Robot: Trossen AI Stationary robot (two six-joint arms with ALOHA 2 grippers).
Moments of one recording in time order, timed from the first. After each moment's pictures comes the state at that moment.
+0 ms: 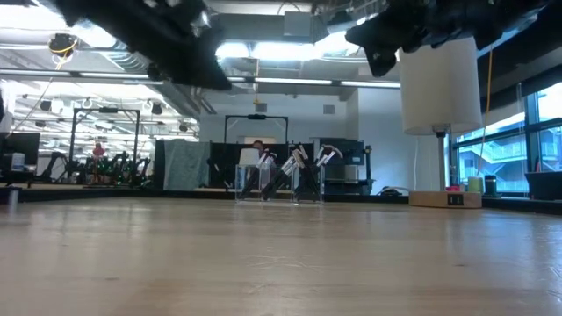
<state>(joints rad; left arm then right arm) -0.19 1.30 0.67 0.12 -1.01 -0.33 -0.06 1.08 0.61 0.27 -0.22 0.02</state>
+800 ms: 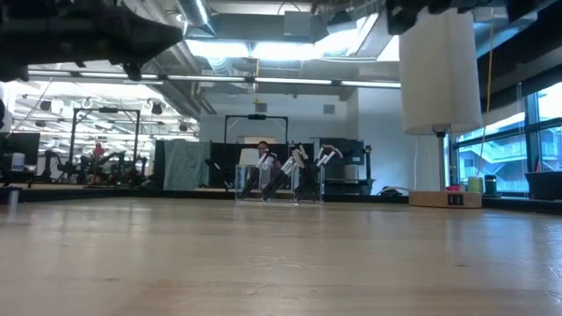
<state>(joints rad) -0.09 0.74 0.07 0.96 -0.36 0.01 0.11 0.95 0.61 0.25 -0.08 -0.14</state>
